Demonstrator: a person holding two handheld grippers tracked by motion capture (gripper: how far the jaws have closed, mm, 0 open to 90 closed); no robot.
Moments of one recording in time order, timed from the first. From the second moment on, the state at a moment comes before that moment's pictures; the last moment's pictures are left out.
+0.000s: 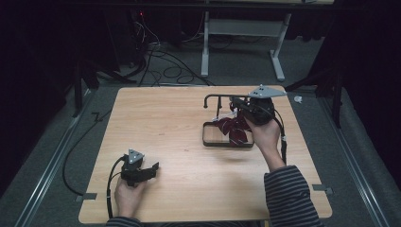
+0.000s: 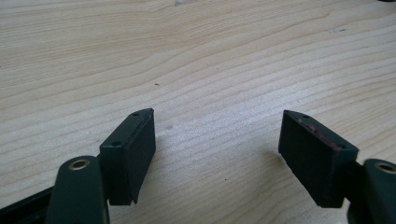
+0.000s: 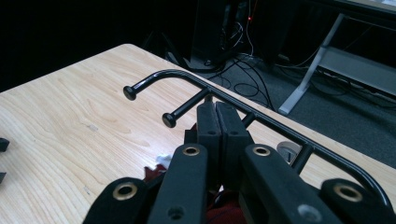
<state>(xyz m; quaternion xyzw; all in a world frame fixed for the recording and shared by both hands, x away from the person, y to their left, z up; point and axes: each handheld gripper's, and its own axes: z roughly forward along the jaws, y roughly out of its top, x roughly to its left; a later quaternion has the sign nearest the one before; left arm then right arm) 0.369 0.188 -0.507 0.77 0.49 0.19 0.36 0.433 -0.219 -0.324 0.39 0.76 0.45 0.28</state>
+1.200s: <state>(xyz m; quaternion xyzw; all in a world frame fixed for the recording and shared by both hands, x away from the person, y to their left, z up) 0.370 0.188 -0.508 0.77 0.49 0.19 0.36 0.457 -0.228 -0.330 0.42 0.75 0.42 0.29</state>
